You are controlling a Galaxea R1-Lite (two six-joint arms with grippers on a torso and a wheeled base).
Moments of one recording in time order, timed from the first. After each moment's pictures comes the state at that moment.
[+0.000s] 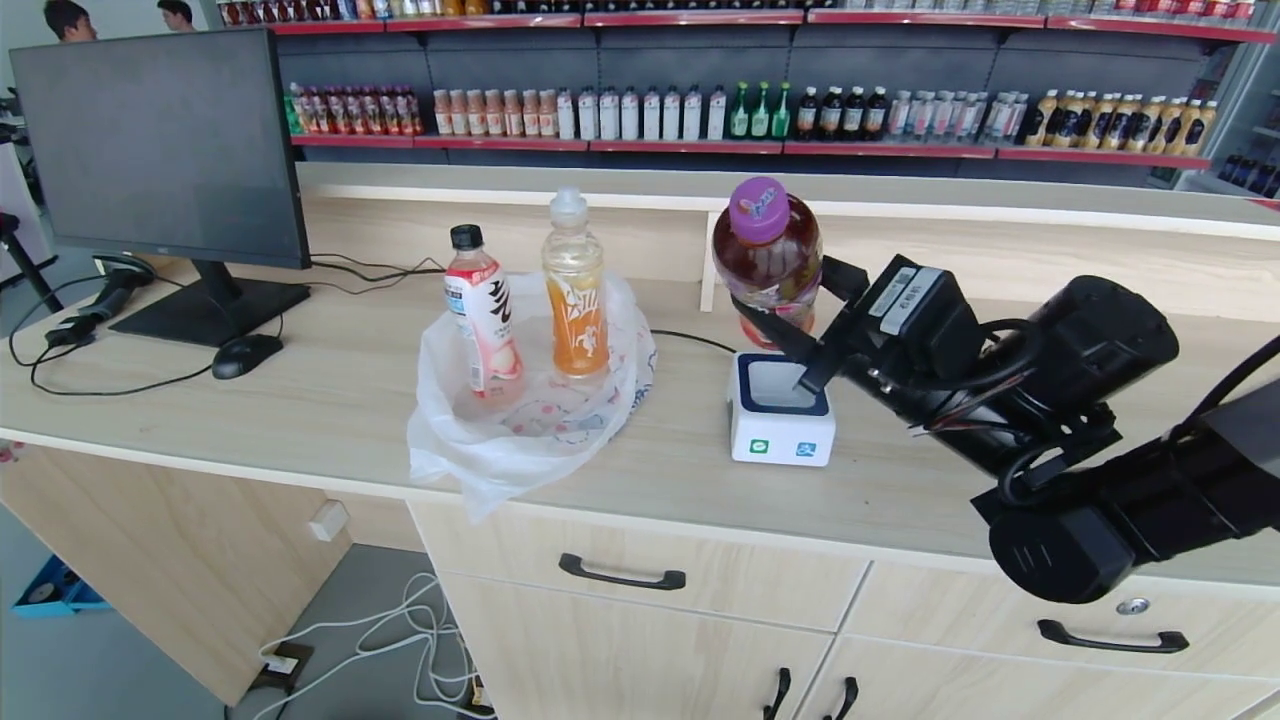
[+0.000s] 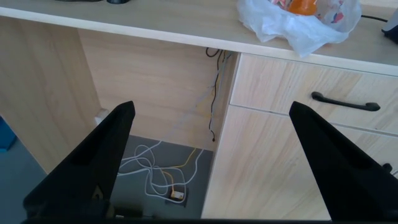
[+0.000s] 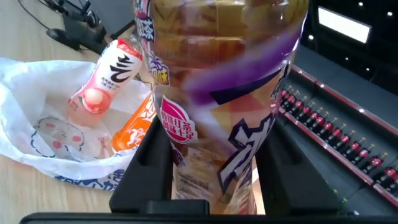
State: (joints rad) left arm 0.00 0.00 0.00 -0.01 0.01 0.00; right arm 0.45 1.97 -0.89 -1.57 0.48 -0.65
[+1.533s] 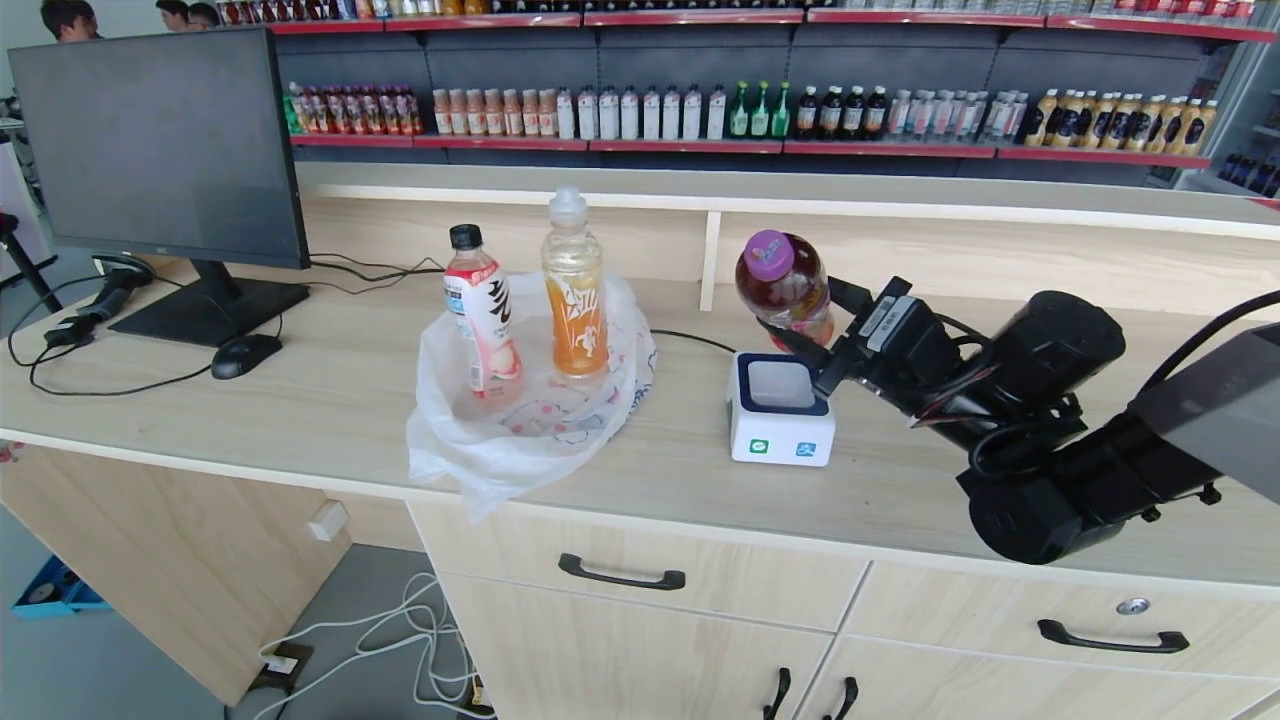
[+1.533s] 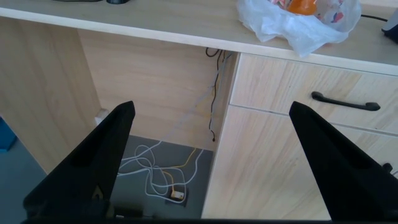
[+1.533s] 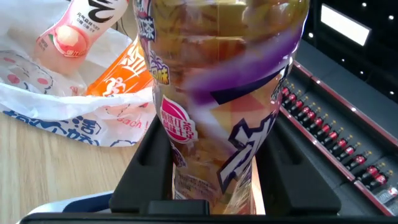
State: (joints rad) left arm 0.00 0.00 0.00 -0.01 0.01 0.00; right arm 0.31 2.10 -0.97 -1.57 0.57 -0.71
